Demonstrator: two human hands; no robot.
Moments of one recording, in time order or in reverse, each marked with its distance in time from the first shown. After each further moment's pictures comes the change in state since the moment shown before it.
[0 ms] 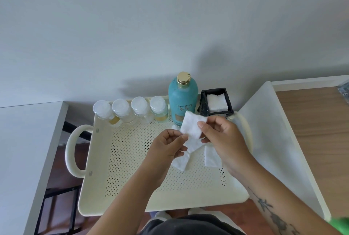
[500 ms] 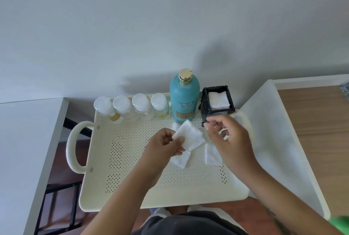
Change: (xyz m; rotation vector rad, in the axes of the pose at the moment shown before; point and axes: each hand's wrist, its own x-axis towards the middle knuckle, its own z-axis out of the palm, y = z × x) left_hand -0.005 -0.002 -0.012 0.134 0.011 0.046; right_hand -0.008 0.011 -0.012 -0.390 0.091 -0.354
